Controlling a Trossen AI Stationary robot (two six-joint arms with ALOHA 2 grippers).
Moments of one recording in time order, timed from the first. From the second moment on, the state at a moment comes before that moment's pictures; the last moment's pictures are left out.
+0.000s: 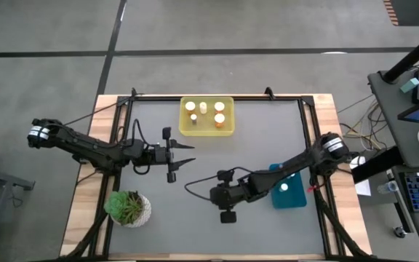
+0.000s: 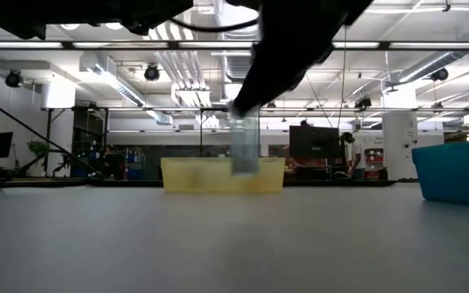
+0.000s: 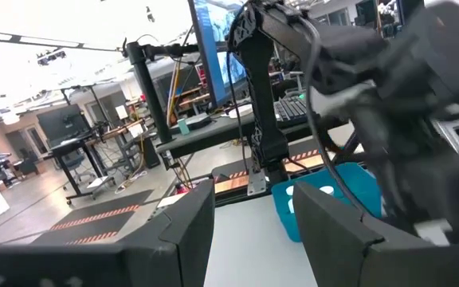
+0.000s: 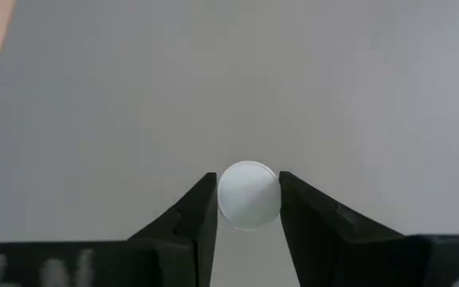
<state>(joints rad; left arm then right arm) -0.16 1.09 0.48 0.75 -0.24 0.35 0.37 1.92 1.38 -0.39 0.17 0.23</state>
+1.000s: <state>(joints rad) -0.16 1.09 0.48 0.75 -0.24 0.34 0.74 1.15 1.00 -1.11 0.28 1.08</state>
